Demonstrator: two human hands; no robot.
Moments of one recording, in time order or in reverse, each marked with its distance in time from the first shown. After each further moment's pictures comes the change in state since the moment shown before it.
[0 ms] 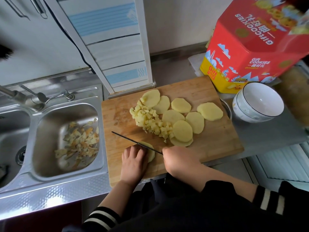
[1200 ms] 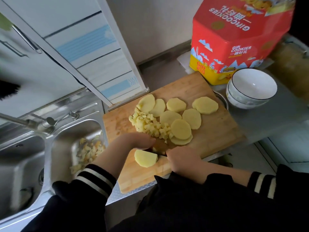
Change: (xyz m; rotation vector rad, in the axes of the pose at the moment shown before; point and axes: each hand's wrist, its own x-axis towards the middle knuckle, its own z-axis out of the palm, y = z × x) left_hand 0.150 0.052 -0.079 0.255 -1.305 -0.043; right_hand -0.014 0.019 0.009 0.017 0.086 -0.124
